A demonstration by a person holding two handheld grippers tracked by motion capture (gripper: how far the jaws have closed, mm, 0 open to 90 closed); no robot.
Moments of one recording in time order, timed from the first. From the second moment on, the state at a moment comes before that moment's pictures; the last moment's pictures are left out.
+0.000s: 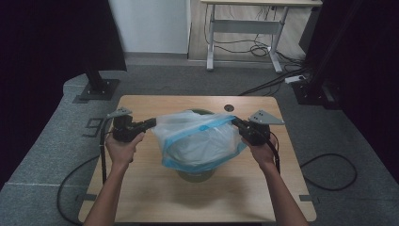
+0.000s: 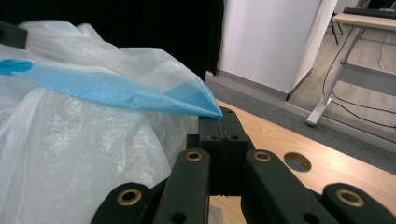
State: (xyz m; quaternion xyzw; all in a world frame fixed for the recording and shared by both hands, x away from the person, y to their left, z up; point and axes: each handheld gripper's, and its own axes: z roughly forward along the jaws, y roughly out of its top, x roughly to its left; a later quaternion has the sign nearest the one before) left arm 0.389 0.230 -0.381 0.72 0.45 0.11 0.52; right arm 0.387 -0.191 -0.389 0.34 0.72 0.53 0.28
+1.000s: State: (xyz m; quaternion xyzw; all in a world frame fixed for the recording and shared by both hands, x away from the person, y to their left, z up) left arm 0.439 0.206 -0.422 0.75 0.48 0.09 0.44; right arm 0.448 -0.175 -0.441 0.41 0.73 0.53 0.17
